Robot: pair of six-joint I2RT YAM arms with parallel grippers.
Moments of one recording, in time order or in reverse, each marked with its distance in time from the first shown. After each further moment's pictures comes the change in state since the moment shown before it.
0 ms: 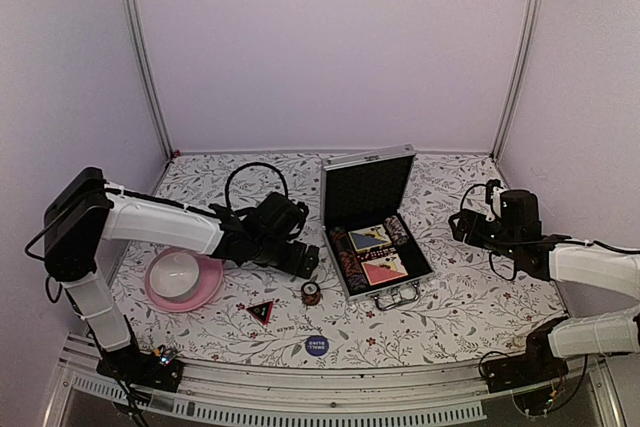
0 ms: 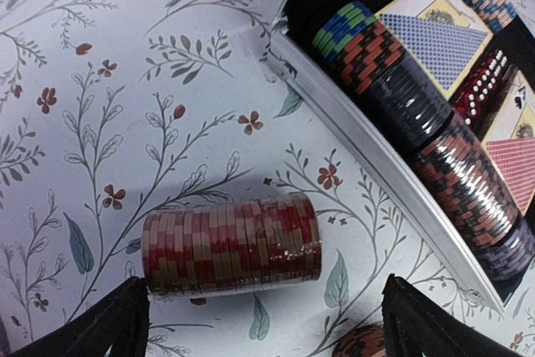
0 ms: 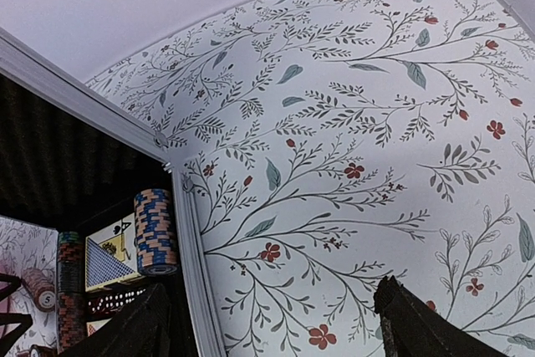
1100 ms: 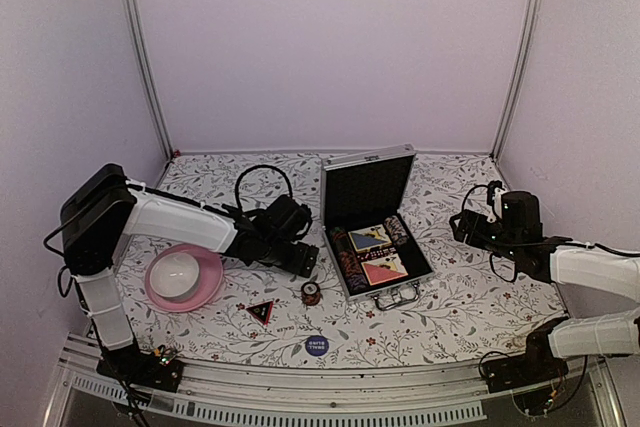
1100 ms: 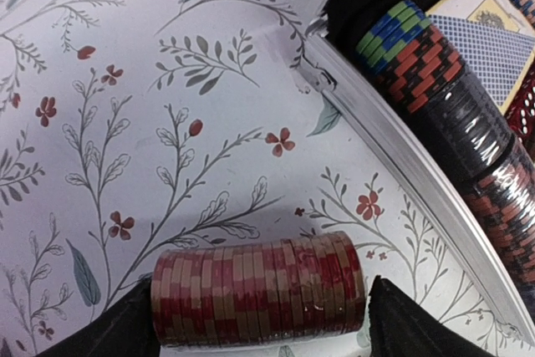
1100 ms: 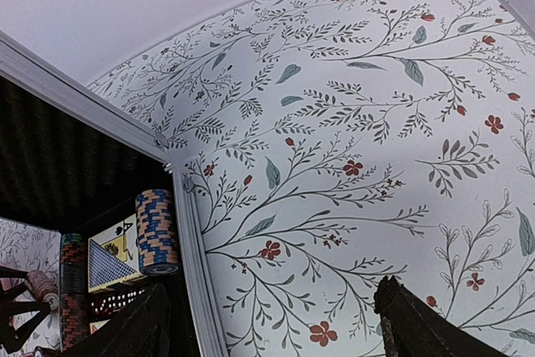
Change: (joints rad) left arm 0.020 0.108 0.050 0.003 -0.044 0.021; right arm 0.000 -0.017 -0.013 0.002 0.002 0.018
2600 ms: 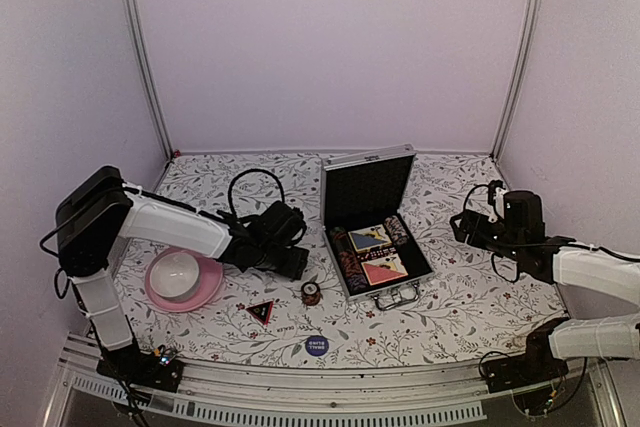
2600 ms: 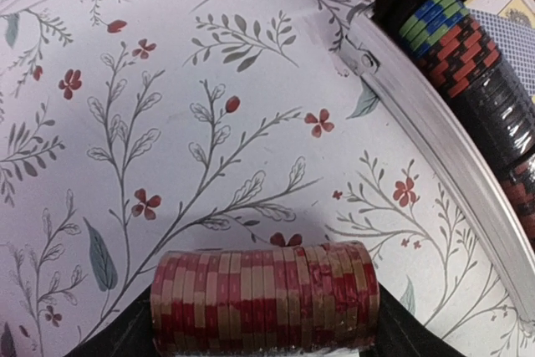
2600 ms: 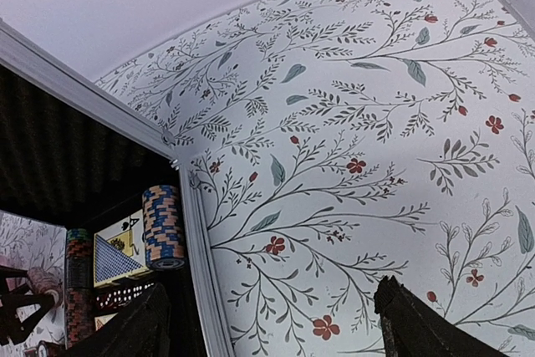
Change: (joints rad) left arm -0.002 -0.011 -0.045 0.023 -0.050 -0.031; right arm 0.000 -0.034 -0.001 -0.026 -0.011 -0.003
